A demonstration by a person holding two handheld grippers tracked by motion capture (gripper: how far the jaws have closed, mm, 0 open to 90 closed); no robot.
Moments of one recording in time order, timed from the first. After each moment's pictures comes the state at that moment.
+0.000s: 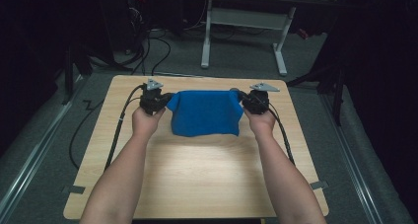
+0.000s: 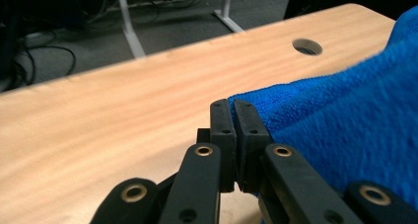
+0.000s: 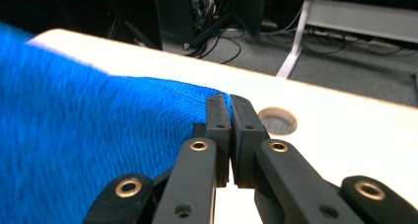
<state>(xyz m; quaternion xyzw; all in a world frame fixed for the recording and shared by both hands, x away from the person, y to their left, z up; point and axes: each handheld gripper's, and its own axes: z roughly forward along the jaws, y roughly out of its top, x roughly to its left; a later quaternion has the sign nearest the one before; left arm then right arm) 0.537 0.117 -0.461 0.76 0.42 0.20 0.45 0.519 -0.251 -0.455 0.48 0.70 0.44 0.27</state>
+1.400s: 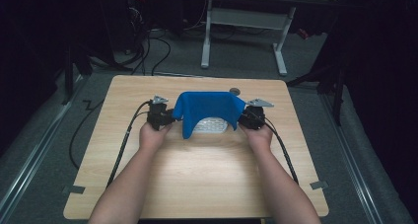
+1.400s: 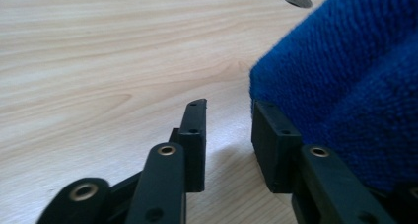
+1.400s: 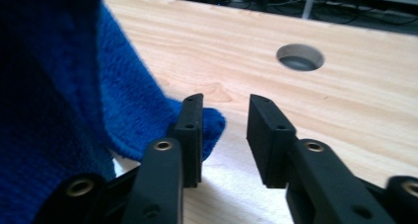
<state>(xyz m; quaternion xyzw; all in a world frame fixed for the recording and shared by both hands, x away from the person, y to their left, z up) 0.525 0.109 -0.506 0.76 0.45 0.14 0.45 0.497 -0.248 -0.496 0.49 0.72 0.42 0.25</state>
